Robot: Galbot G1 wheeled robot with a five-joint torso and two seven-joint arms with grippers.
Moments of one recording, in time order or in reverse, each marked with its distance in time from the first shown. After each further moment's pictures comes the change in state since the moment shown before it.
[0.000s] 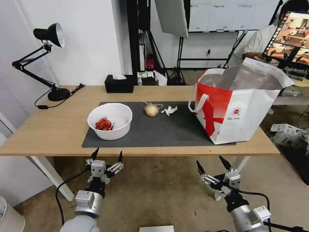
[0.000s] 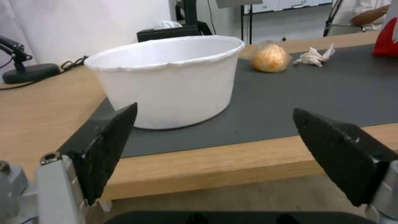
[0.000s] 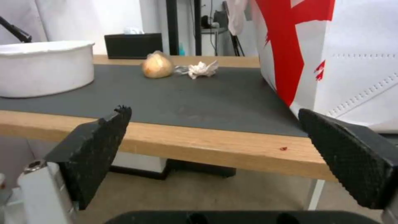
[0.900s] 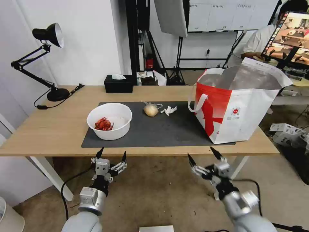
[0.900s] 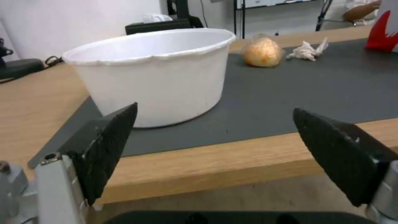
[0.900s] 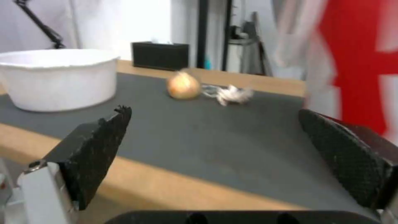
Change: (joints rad) left arm -0.055 0.030 0.032 0.031 -0.030 0.032 -0.003; right arm 0.347 -0.131 -0.189 -0.067 0.042 -0.148 0.041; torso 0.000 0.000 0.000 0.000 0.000
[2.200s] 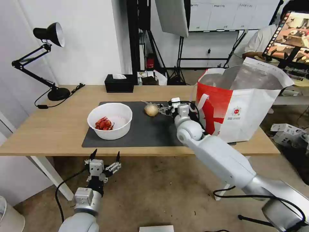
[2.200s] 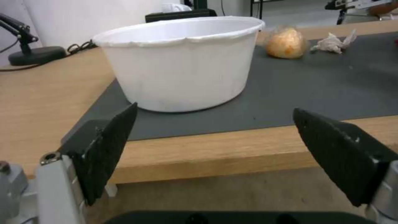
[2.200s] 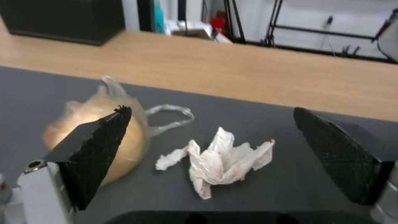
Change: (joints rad) left arm 0.030 -0.035 -0.050 -0.001 0.001 0.002 -0.004; right arm 1.083 0.143 -0.673 -0.662 0.401 -0.330 0.461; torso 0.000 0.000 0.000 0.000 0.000
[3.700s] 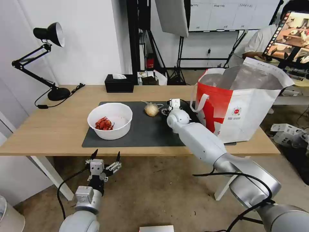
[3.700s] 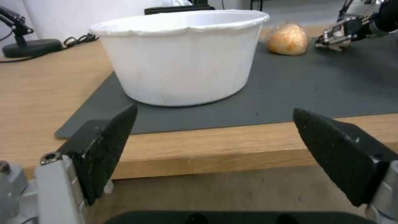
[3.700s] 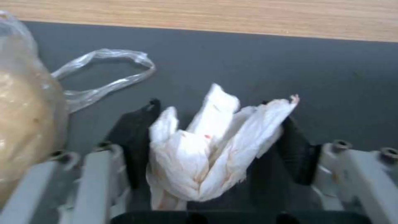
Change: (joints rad) left arm -0.023 0.009 0.006 0.031 -0.033 -0.001 0.001; right arm 0.162 0.247 0.032 -0.497 0.073 -0.148 0.046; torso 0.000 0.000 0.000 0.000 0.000
